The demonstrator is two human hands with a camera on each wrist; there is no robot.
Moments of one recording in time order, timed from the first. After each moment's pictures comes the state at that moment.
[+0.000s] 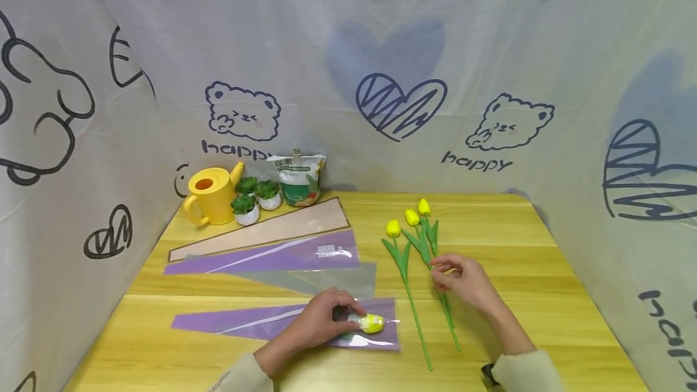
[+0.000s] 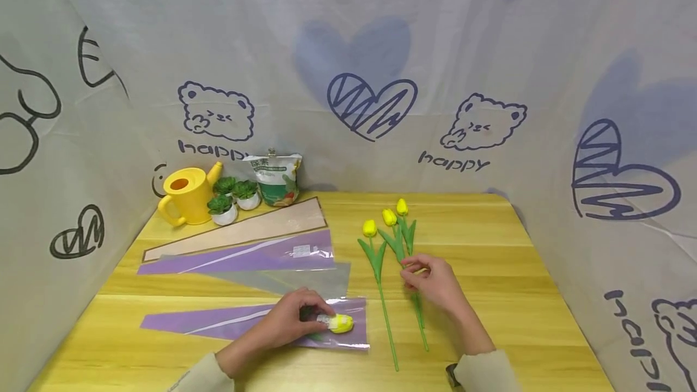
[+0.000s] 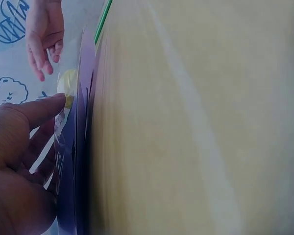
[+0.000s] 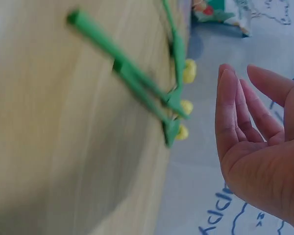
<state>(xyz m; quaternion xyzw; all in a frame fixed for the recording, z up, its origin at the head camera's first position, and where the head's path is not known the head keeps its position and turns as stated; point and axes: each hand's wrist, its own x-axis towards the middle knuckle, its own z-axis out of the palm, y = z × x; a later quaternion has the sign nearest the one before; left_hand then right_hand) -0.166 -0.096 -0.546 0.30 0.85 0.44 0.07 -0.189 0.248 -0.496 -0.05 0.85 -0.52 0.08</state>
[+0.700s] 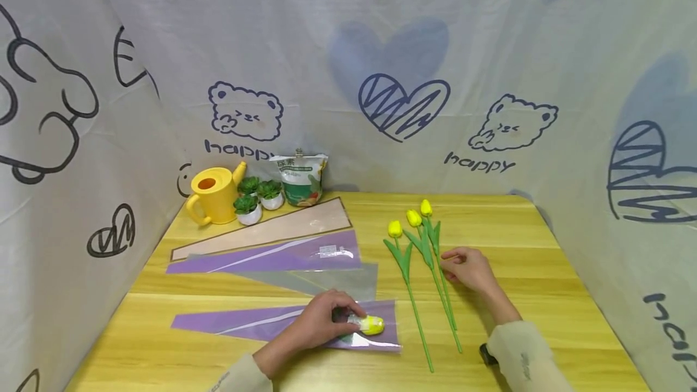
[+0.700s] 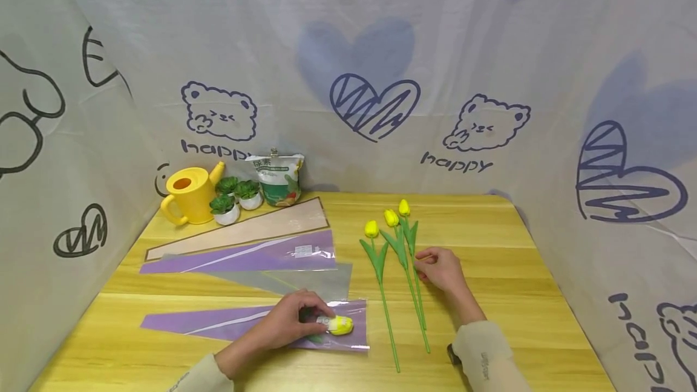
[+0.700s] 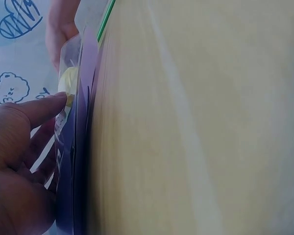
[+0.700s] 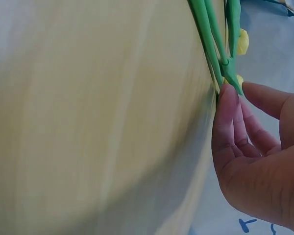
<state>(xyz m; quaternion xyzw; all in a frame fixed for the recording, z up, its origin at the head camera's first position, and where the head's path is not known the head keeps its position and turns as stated) -0.167 -0.099 -0.548 0.29 0.84 0.44 0.09 -0.231 0.265 -0.526 0.05 0.87 -0.48 0.07</state>
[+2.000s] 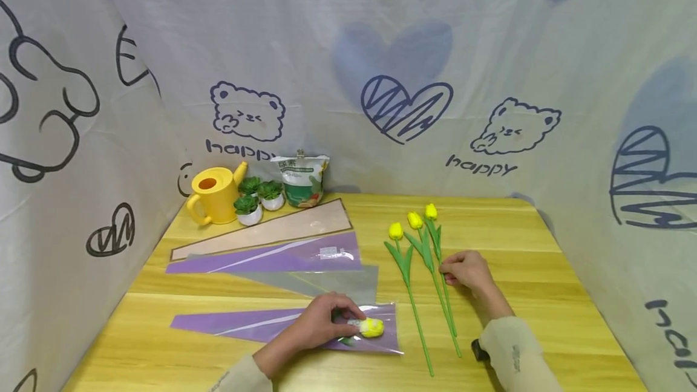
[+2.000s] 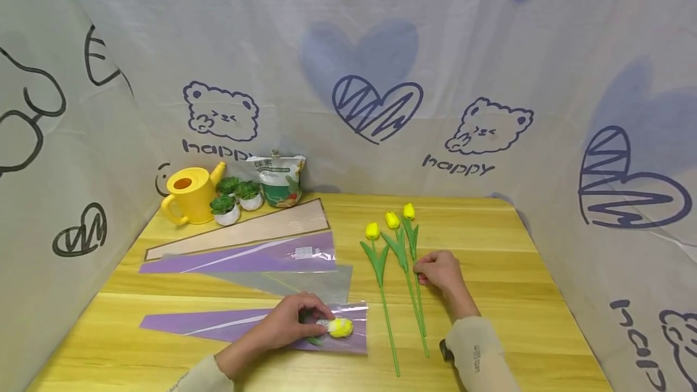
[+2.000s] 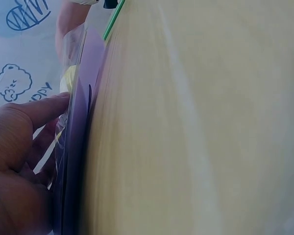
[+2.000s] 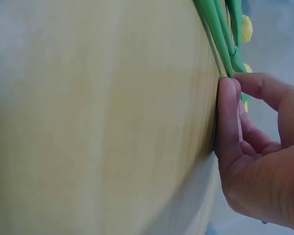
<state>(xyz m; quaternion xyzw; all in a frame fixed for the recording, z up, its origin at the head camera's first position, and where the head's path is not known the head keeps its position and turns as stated) -0.169 -0.101 -0.553 0.29 0.82 0.48 0.11 -0.246 0.263 -0.538 0.12 0.84 -0.52 0.10</state>
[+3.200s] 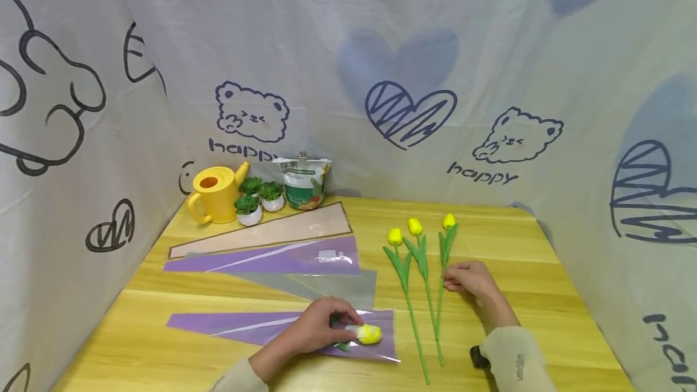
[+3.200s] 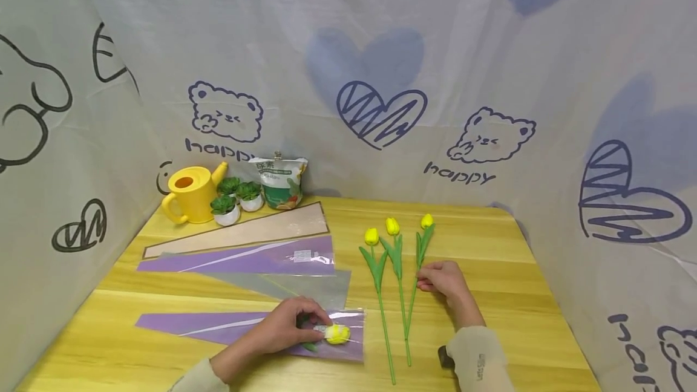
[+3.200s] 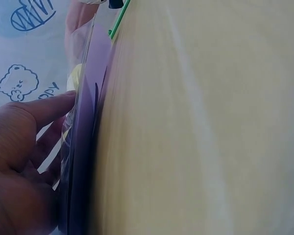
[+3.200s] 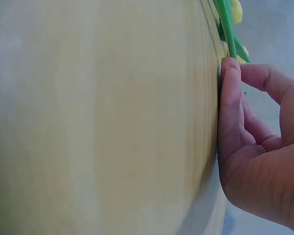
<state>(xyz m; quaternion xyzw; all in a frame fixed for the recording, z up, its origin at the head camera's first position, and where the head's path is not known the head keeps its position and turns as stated) -0.168 -0.101 -0.552 0.30 0.82 0.48 0.11 -0.249 0.281 -0.547 0.11 0.78 -0.59 0.14</state>
